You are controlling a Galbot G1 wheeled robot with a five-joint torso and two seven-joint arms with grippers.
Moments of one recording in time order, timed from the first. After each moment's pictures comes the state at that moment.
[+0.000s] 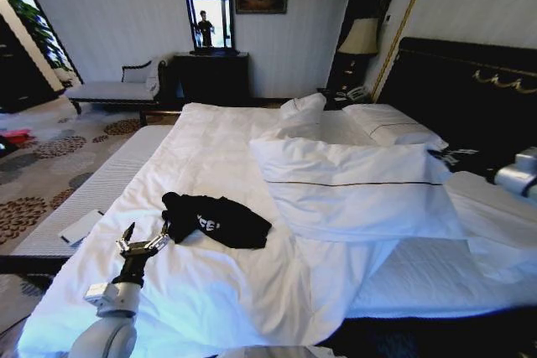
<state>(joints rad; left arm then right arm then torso) 1.76 -1.24 -0.77 -2.20 -0.43 -0.07 -0.10 -0.71 0.11 0.12 1.07 0.98 0.18 -0.55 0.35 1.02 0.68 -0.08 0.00</state>
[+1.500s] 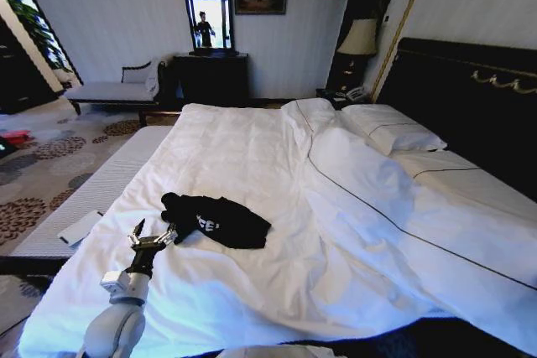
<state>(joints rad) 1.68 -1.21 -0.71 -2.12 -0.44 -0.04 -0.12 -1.95 0.94 1.60 1.48 0.77 0.13 -0.42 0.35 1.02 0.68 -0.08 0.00</state>
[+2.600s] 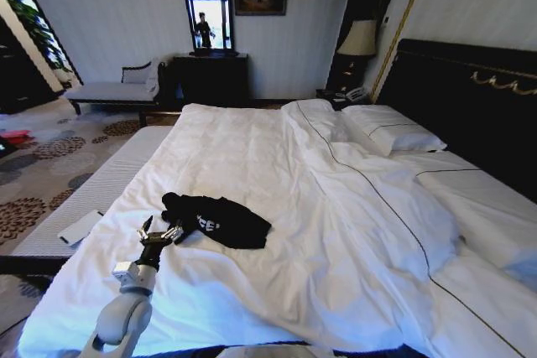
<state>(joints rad) 1.59 -1.15 -0.65 -2.04 -0.47 -0.04 -0.12 -2.08 1.39 1.69 1.51 0.66 0.24 -0.38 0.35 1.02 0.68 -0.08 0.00</state>
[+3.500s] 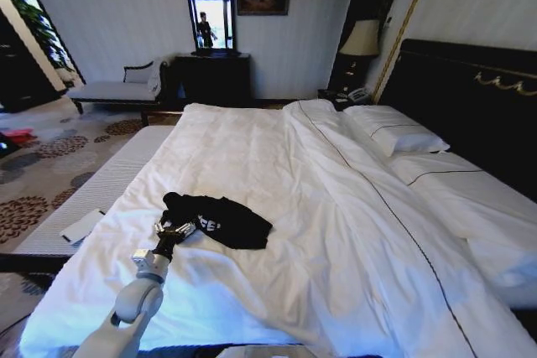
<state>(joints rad) 1.46 -1.07 -0.49 -1.93 -0.51 -0.04 -0.12 -1.99 1.61 1.56 1.33 0.55 0.30 -0.34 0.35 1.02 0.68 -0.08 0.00</state>
